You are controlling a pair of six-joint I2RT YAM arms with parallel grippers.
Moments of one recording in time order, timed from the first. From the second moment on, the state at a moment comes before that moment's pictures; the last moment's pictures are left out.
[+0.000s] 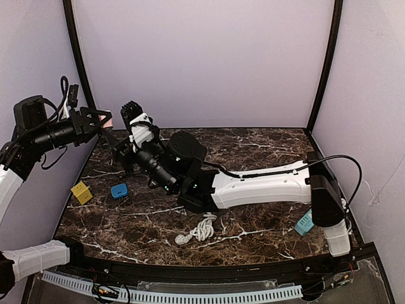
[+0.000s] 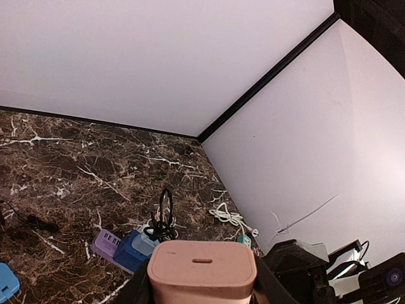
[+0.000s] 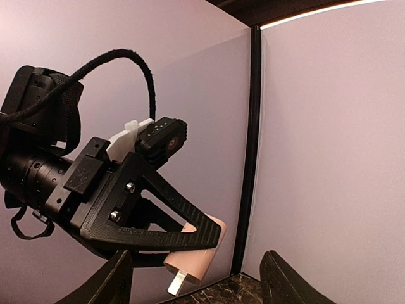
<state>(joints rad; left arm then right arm) -0.18 0.84 1.10 -0.47 0.59 -0.64 1.34 2.15 1.80 0.80 0.32 -0.26</state>
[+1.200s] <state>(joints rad) -0.22 0.80 0.95 -0.29 0.59 -0.70 1.33 2.32 2.01 0.69 0.44 -0.18</state>
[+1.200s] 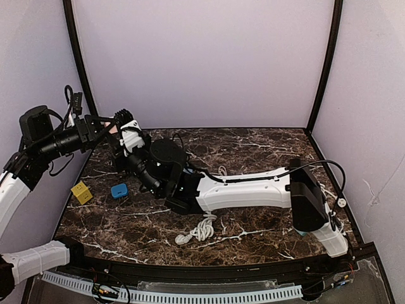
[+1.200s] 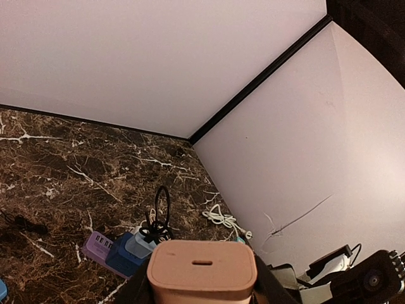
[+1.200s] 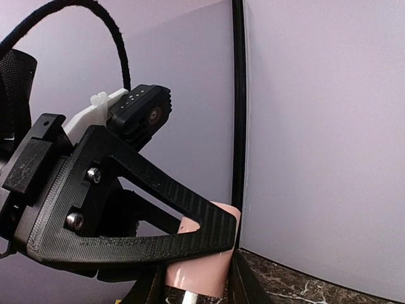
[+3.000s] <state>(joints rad) -0.50 0.76 1.03 -0.92 0.78 0.75 1.25 1.84 1.62 -0.10 -0.39 -0.41</state>
